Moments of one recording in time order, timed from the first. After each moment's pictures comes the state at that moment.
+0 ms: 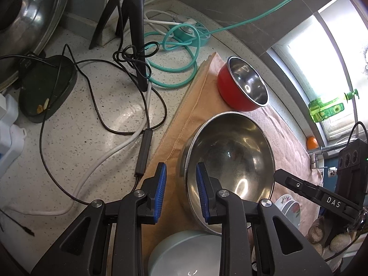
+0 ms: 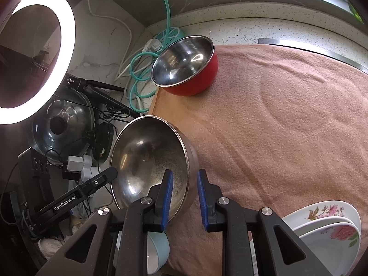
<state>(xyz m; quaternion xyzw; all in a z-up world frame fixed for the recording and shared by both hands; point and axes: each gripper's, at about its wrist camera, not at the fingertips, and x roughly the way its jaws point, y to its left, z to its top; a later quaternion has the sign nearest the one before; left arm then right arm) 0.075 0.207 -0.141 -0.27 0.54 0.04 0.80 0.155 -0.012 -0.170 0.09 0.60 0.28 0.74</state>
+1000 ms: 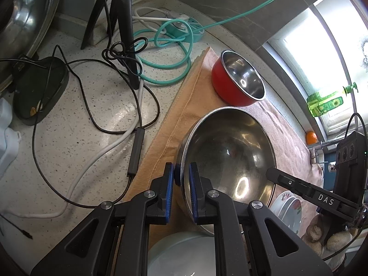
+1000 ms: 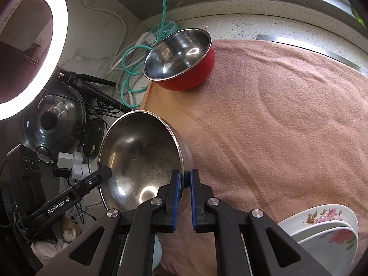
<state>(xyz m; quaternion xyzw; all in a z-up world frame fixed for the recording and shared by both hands) 0.081 0.196 -0.146 -0.26 0.55 0.02 0.80 0.157 -0.008 -0.180 0.07 0.61 0.27 0.74</state>
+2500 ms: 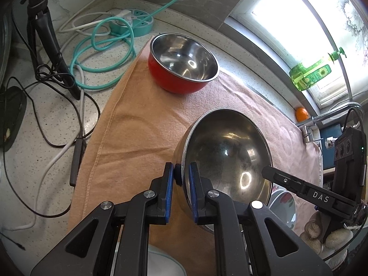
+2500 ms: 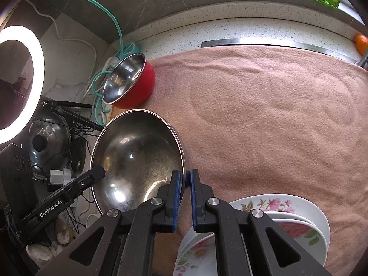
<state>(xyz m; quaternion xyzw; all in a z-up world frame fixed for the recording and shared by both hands) 0.115 0.121 -0.140 -0.20 0.56 -0.04 0.80 0.165 -0.089 -0.178 0.11 0.61 0.21 0.76</state>
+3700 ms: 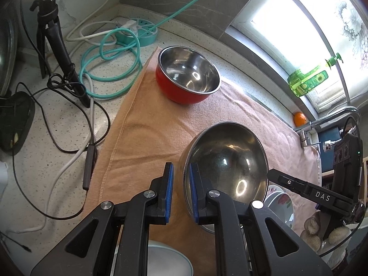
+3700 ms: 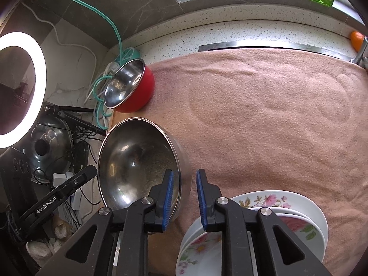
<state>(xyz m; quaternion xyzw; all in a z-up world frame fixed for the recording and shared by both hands) 0.108 0.137 -0.124 -0.21 0.54 -0.03 0.81 0.161 -0.098 -0.168 0.12 0.60 0.20 0.76</state>
